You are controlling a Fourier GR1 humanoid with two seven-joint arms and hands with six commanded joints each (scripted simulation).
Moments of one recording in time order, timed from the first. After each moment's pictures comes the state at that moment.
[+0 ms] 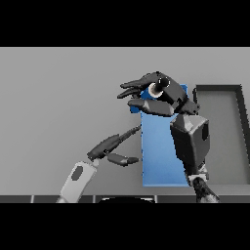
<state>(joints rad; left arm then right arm) -0.17 0.01 -0.42 -1.59 -0.13 -0.41 0.10 -0.90 -0.09 -0.04 -1.77 -0.60 0.30 0.56</state>
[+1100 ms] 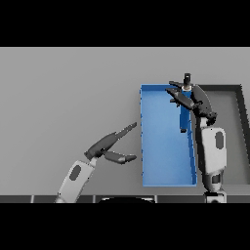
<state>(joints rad) -0.17 0.03 -0.40 -1.60 -0.16 -0.38 0.07 -0.52 -0.25 -0.11 -1.47 -0.20 0.19 0.61</state>
